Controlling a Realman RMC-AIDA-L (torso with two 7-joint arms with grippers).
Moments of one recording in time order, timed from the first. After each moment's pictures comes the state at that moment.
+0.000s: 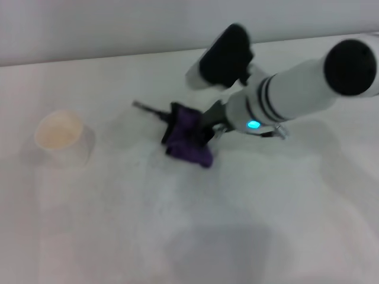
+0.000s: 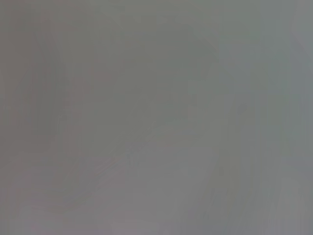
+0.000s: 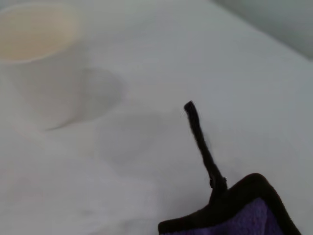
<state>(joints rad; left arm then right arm) -0.33 -2.08 2.82 0.16 -1.59 1.33 -0.31 0.73 2.02 -1.92 -0.82 0.97 0.67 -0.60</state>
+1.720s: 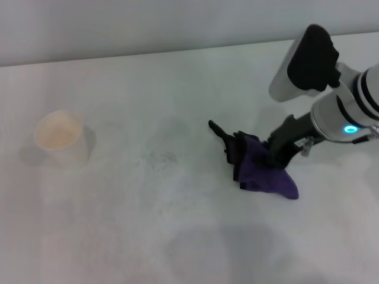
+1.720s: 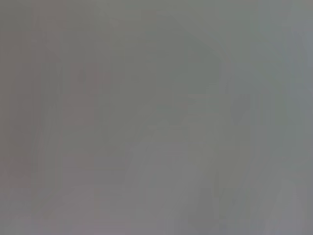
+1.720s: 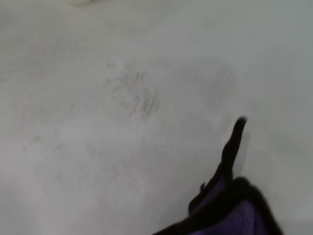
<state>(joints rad) -0.34 -2.08 2.82 0.16 -1.59 1.32 -0.32 0.47 2.01 -1.52 -1.23 0.70 1.29 -0.83</state>
